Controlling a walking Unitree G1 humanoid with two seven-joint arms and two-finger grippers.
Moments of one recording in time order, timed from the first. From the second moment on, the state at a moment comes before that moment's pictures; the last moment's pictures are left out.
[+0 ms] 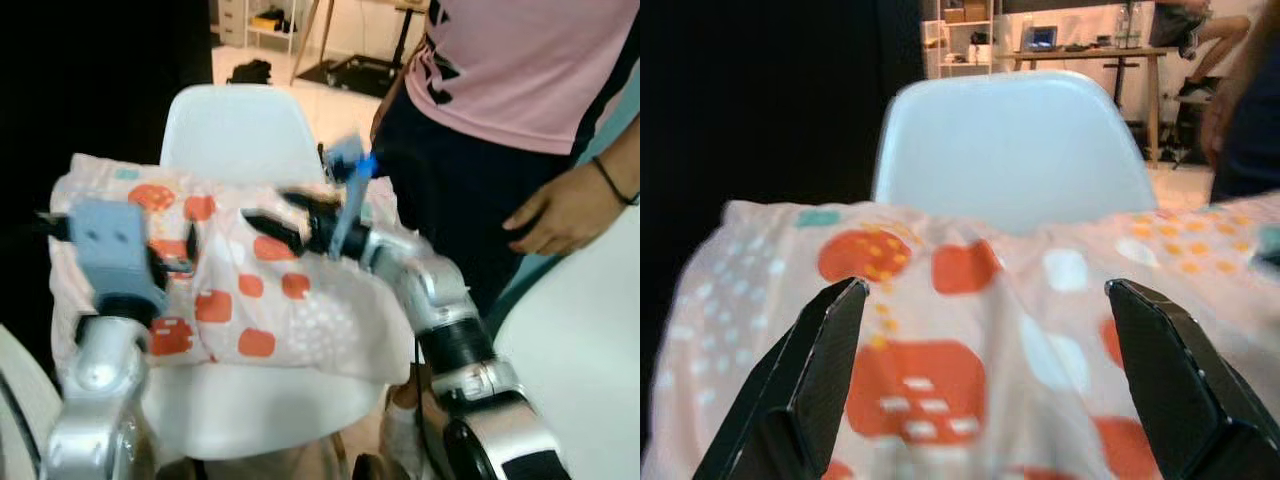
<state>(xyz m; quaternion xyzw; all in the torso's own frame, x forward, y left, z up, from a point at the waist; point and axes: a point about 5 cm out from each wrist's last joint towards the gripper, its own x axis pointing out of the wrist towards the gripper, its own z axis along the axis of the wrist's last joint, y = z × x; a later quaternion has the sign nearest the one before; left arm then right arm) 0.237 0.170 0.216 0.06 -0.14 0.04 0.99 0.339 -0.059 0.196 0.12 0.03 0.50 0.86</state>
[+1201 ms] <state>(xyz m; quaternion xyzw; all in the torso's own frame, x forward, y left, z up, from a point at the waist) 0.215 0.154 0.182 0.13 -0.06 0.05 0.99 0.293 -0.092 0.146 0.17 0.09 0.44 0.88</state>
